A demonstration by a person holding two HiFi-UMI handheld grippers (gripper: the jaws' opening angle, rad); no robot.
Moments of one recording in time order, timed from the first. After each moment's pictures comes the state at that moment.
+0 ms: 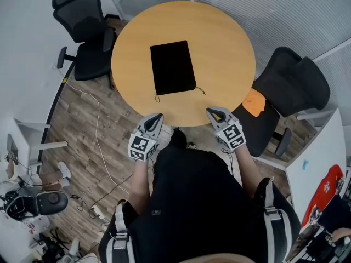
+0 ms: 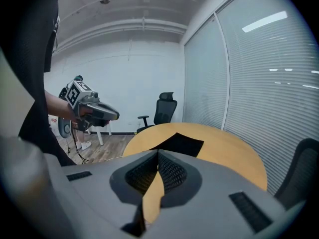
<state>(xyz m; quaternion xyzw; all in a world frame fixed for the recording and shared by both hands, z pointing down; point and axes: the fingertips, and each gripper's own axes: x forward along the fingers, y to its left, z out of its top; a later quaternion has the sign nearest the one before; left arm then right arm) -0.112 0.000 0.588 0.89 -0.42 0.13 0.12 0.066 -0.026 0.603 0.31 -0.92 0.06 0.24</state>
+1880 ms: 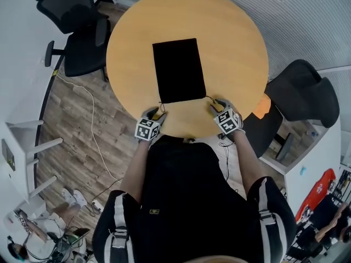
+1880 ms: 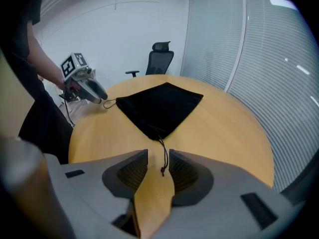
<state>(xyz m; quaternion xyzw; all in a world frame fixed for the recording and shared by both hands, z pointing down) -0.172 -0.092 0.827 0.82 -0.37 0.26 0.34 0.075 -0.142 0.809 0.31 -0.82 0.11 0.46</state>
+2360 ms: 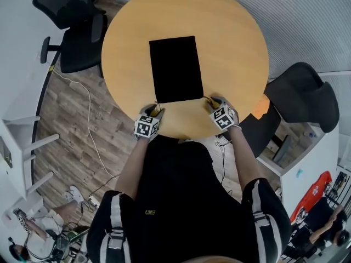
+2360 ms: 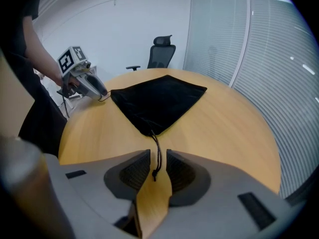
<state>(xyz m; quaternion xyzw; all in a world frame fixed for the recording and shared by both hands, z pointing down) -0.166 -0.108 0.846 0.80 -0.39 0.29 0.34 0.078 -0.158 0.840 0.29 -0.82 0.12 0.48</state>
